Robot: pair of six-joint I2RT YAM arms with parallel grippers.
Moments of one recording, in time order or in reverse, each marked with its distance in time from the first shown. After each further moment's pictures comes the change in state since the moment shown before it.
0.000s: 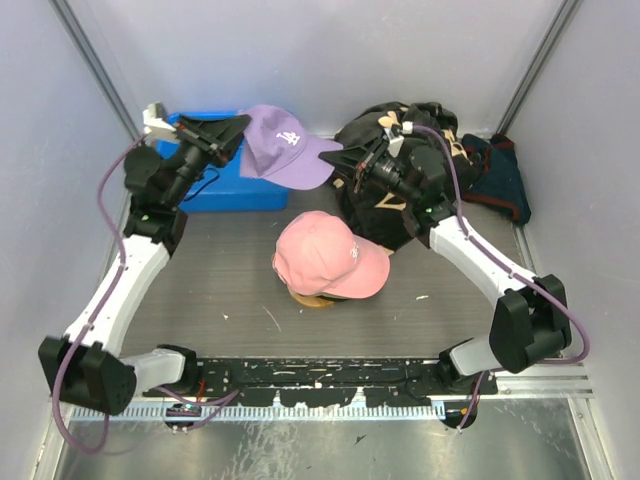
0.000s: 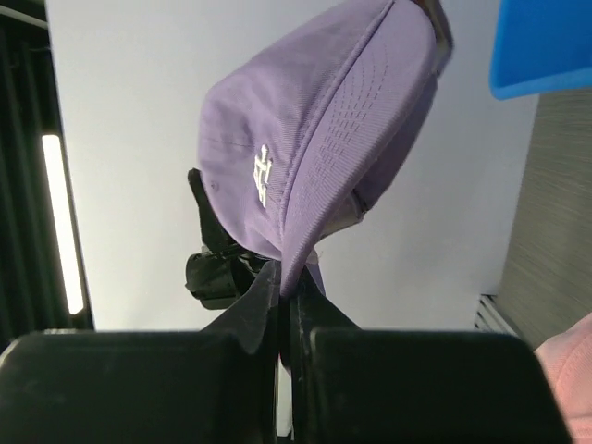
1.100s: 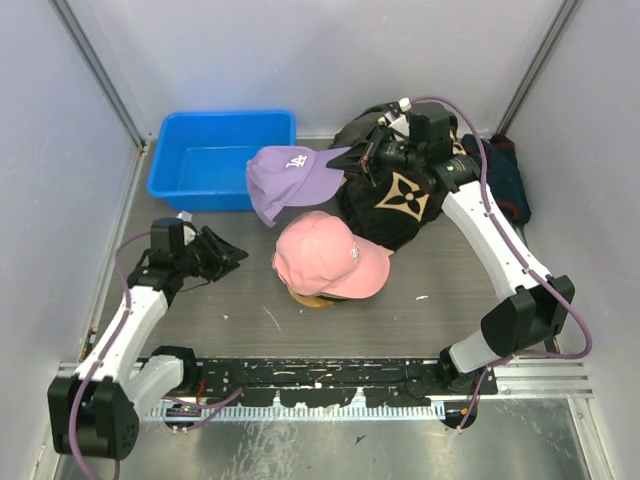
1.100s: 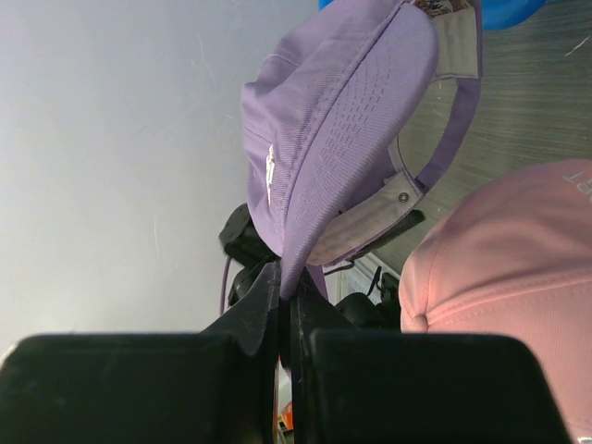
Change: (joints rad) left arm 0.182 -0.329 -0.538 -0.803 0.055 0.565; right arm -0.060 0.097 0.518 -0.991 -0.119 -0.534
